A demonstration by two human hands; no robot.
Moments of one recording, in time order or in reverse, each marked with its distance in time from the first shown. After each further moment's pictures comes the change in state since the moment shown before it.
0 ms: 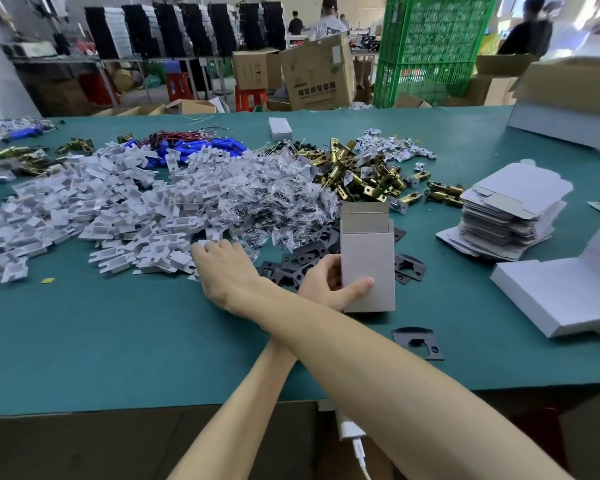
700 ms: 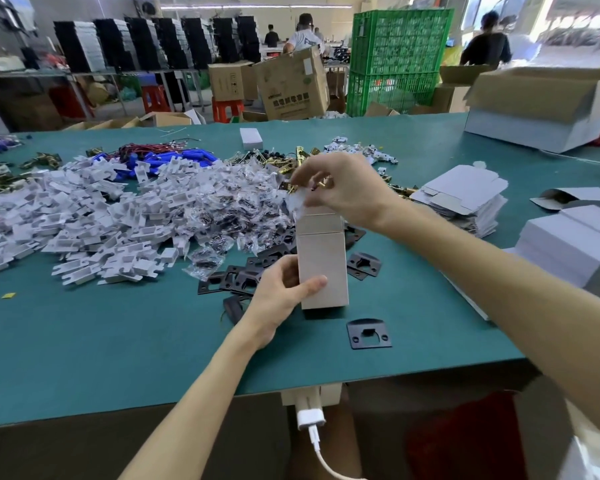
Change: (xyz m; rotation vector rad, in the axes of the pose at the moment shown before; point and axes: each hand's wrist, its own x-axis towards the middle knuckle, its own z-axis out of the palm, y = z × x) left_hand -0.008 0.002 0.000 -0.182 -0.021 0.011; right_hand -0.117 0.149 -0.181 0.320 0.258 0.152
